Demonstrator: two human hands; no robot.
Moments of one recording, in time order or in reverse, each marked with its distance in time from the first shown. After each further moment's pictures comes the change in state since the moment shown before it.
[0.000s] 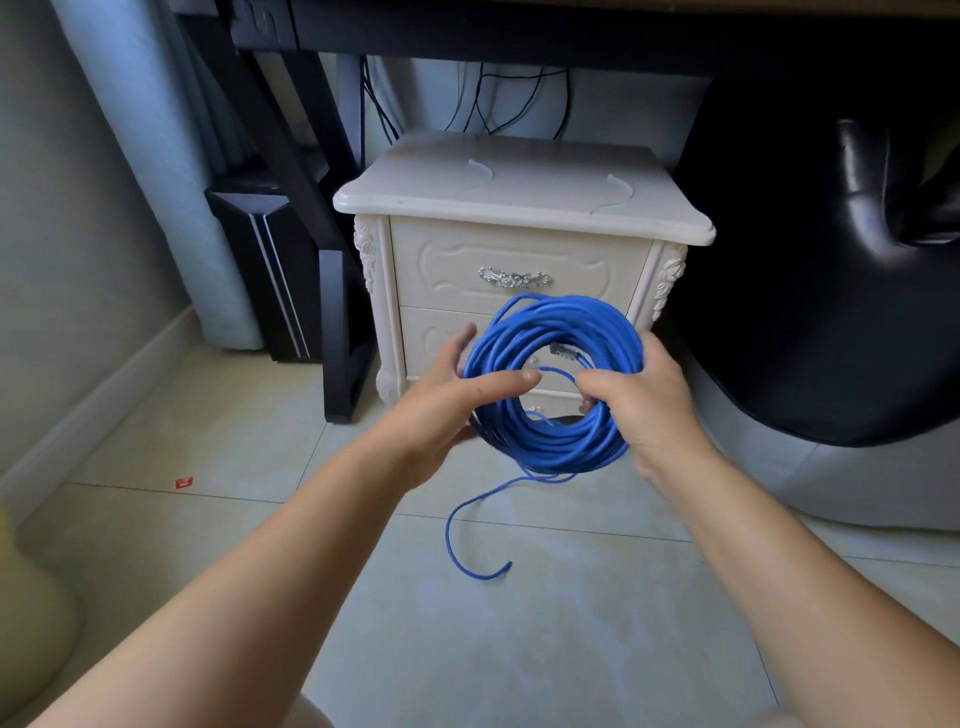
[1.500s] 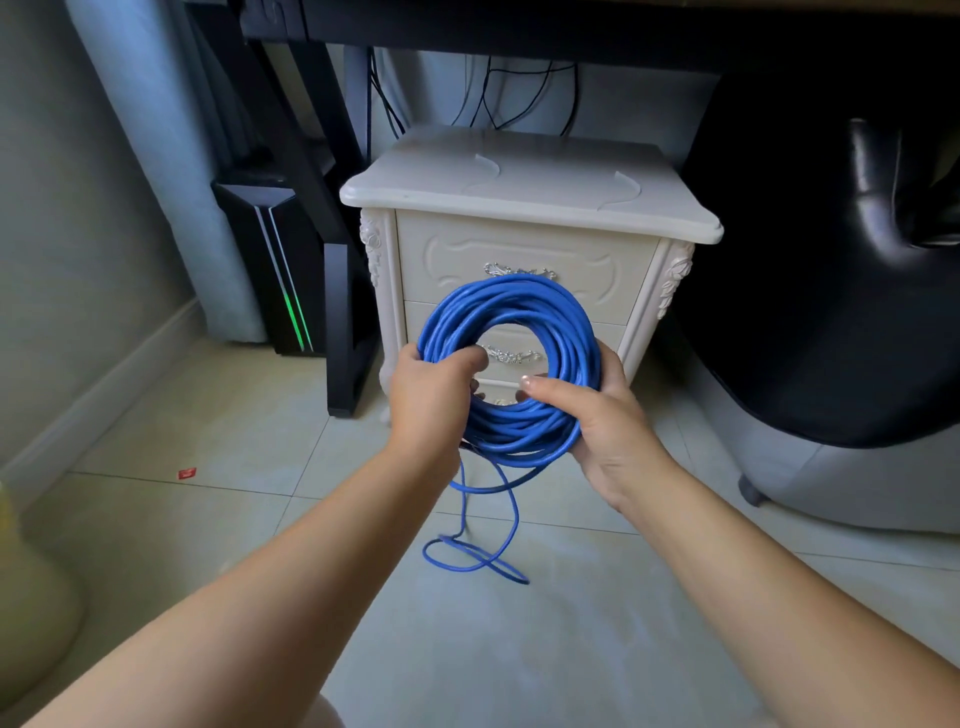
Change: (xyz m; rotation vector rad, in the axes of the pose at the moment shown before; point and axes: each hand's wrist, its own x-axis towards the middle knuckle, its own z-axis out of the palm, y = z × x) left_hand -0.003 0.000 0.015 -0.187 0.571 0.069; right_hand -0.018 0.014 0.024 0.378 -0.311 0.126
